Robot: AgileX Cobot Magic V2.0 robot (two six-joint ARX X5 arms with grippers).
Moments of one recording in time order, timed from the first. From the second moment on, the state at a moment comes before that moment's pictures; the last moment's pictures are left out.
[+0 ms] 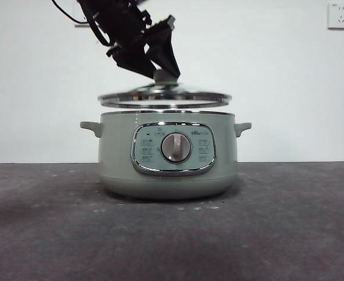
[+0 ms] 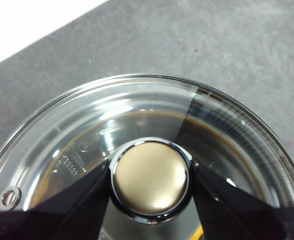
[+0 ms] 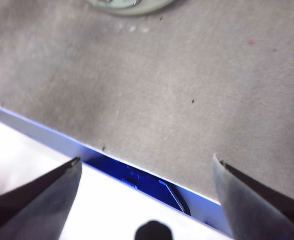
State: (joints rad) left arm -0.48 1.84 1.65 -0.41 0.25 0.19; right arm 0.55 0.62 1.08 -1.34 -0.07 0.18
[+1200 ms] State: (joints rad) left arm -0.50 1.88 1.67 -0.43 0.22 0.17; right arm 0.55 0.60 1.08 -1.34 -0.03 0.20
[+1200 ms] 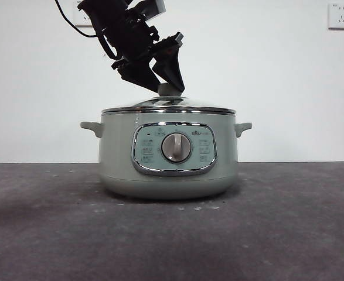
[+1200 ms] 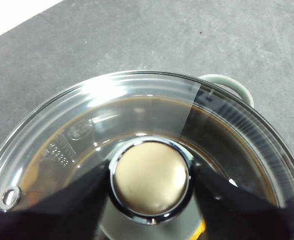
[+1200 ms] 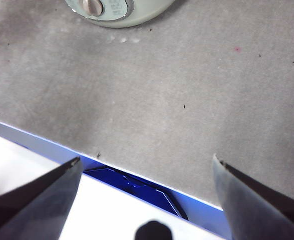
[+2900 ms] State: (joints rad) left arm -0.46 1.16 1.67 -1.22 0.32 0.08; right arm 0.55 0.60 1.08 -1.23 -0.02 0.20
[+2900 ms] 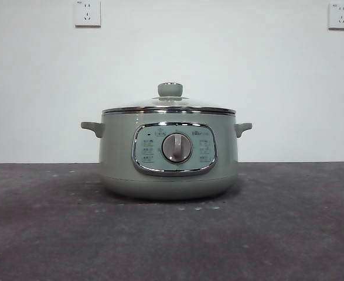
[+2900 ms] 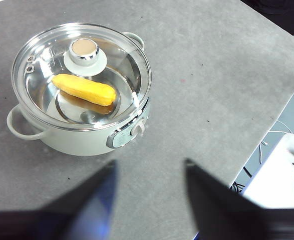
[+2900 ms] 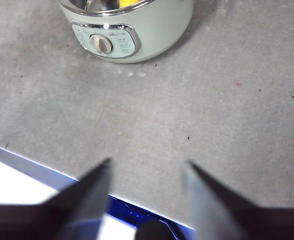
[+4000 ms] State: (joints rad) left arm -0.44 1.16 1.67 -1.16 0.26 0.09; right arm 0.55 0.60 1.08 -1.23 0.04 0.21
